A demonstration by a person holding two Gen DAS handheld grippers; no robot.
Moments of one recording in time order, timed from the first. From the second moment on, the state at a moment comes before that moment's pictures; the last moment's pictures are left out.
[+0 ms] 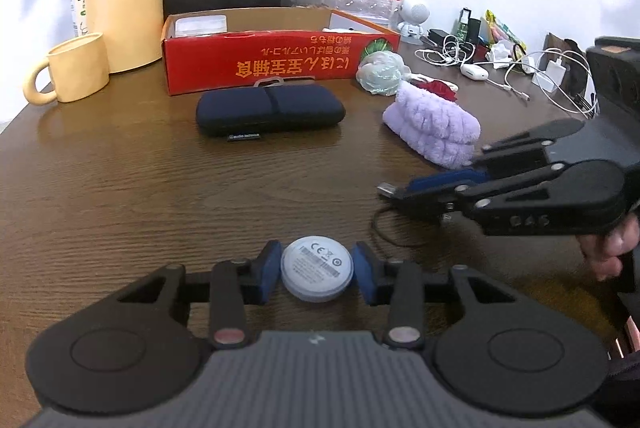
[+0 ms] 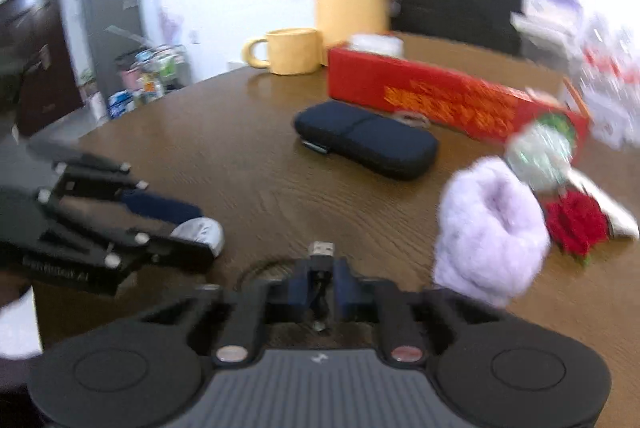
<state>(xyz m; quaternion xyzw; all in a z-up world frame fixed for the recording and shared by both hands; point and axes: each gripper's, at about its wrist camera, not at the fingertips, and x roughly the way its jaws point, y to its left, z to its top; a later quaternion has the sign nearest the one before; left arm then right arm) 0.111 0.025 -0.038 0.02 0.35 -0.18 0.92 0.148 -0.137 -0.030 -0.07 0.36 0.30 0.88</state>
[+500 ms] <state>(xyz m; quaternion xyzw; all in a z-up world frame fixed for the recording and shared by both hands) 0.176 0.024 0.031 0.03 0.26 -0.20 0.94 0.153 -0.184 0.036 -0.02 0.26 0.24 0.93</state>
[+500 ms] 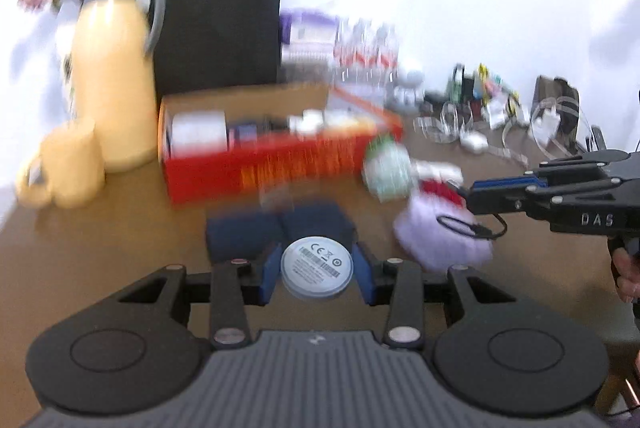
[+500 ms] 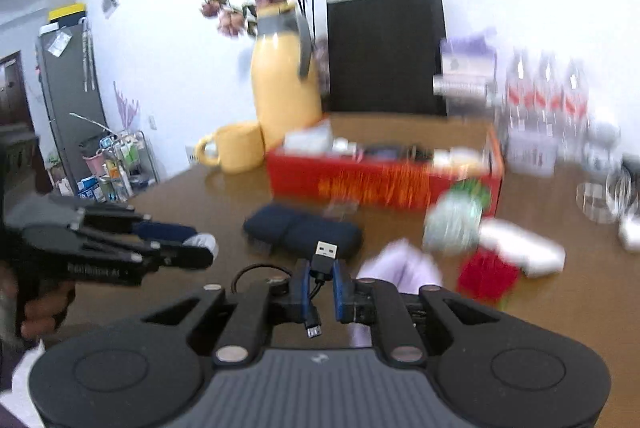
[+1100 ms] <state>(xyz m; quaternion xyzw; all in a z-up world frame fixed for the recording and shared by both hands) 0.536 -0.023 0.043 0.03 0.44 -0.09 0.89 0.513 -0.120 0.003 -0.13 0.41 0.17 0.89</state>
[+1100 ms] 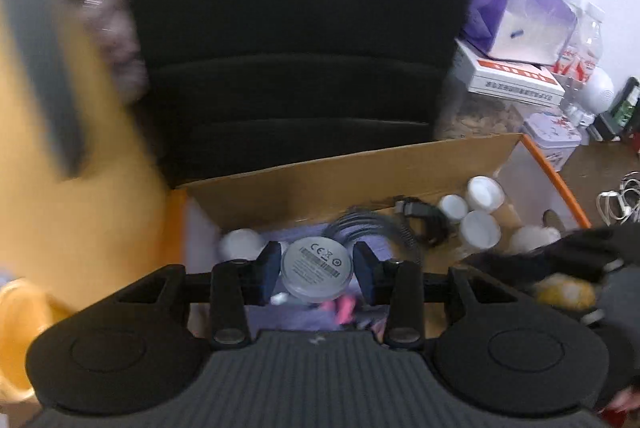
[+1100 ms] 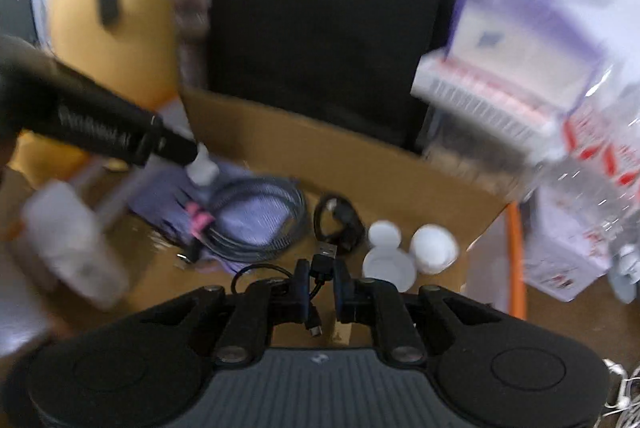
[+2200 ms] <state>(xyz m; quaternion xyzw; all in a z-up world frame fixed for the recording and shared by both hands) 0.061 0.010 0.053 0.05 0.24 -0.12 0.96 0.118 -0.212 0.019 -0.02 0.29 0.17 0.94</state>
